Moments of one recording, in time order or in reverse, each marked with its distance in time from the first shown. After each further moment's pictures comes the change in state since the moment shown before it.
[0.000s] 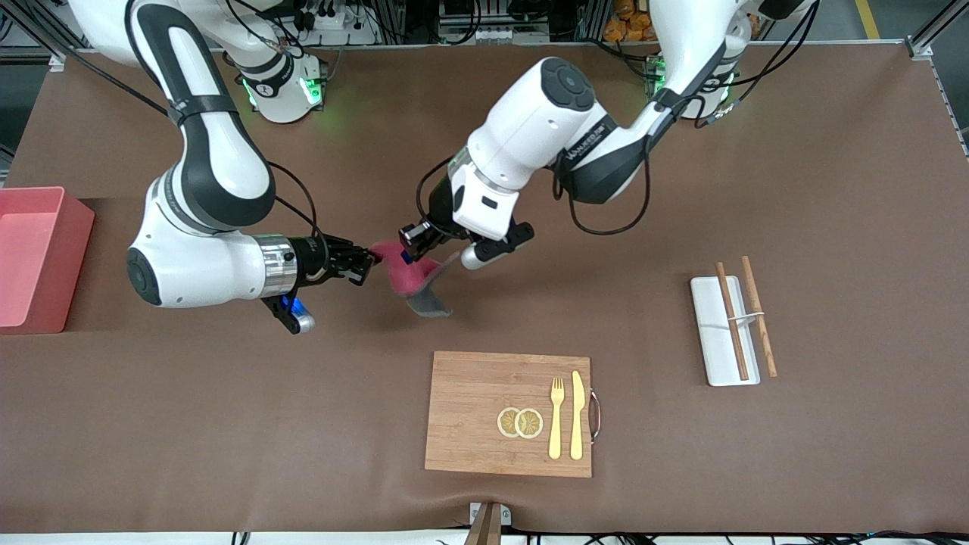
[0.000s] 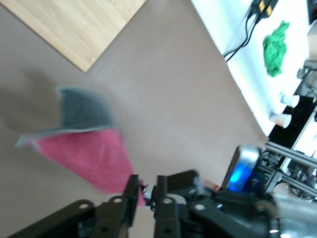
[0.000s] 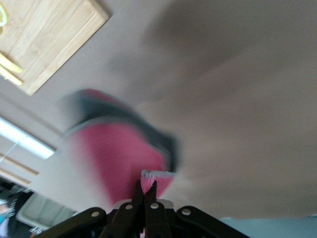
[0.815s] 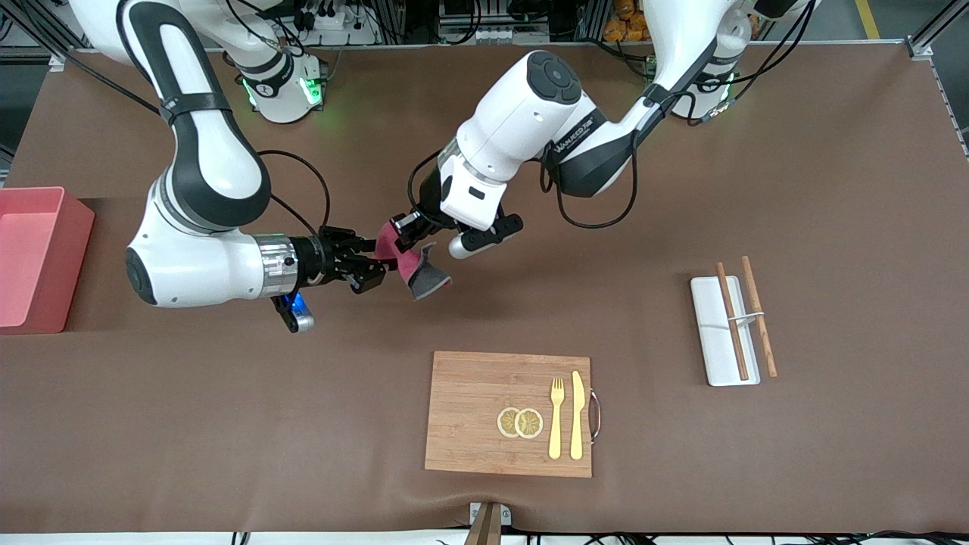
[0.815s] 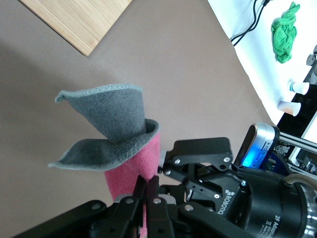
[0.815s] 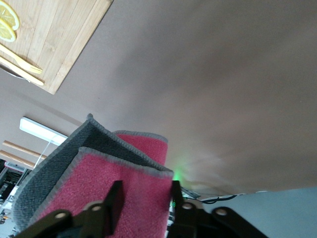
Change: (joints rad) left arm -0.036 0.004 -0.009 -0.023 0.000 0.002 -0.003; right arm 0.005 0.000 0.003 0.006 0.151 0.011 0.146
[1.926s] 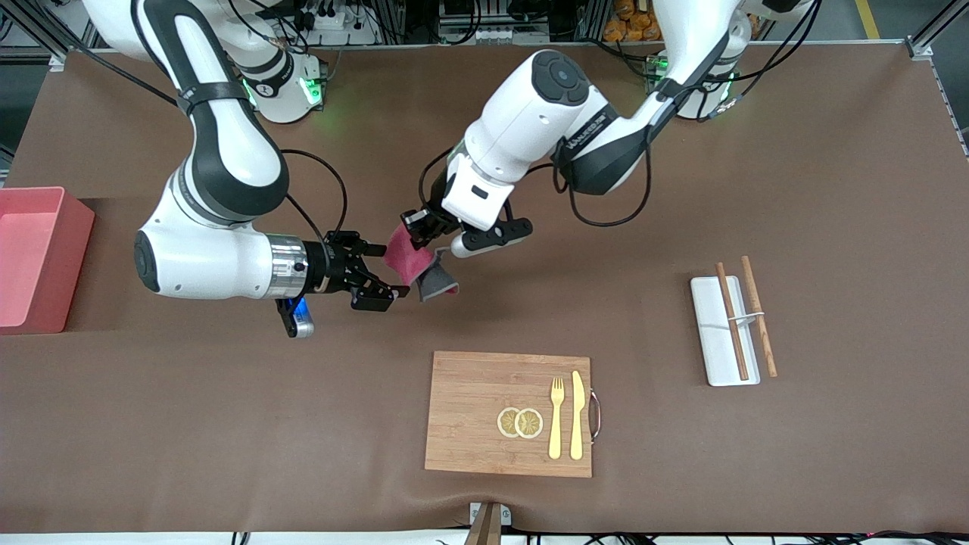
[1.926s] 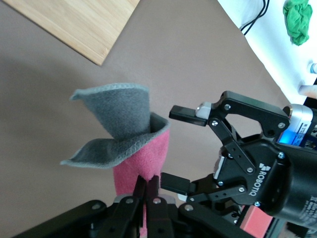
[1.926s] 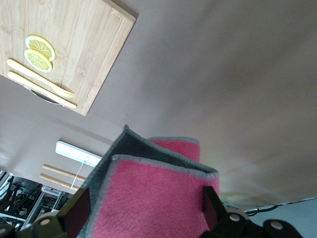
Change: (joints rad) left arm 0.014 -0.017 -0.004 -0.008 0.000 -0.071 0.095; right arm 0.035 0.000 0.004 0.015 0.001 0.150 0.165
